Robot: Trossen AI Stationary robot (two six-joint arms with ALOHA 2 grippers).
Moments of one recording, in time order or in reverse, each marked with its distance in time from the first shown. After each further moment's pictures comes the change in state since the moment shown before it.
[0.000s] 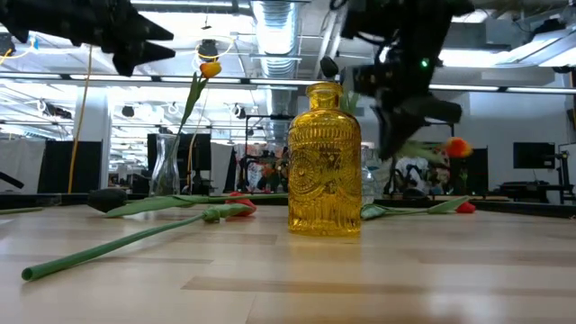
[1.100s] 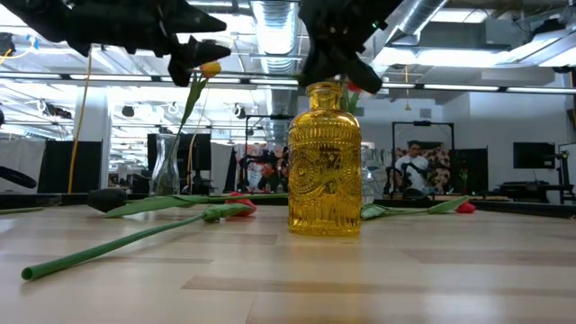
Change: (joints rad) left arm -0.365 0.534 0.001 0.534 -0.115 -0.152; right arm 0.021 -0.001 0.107 0.547 0.242 -0.883
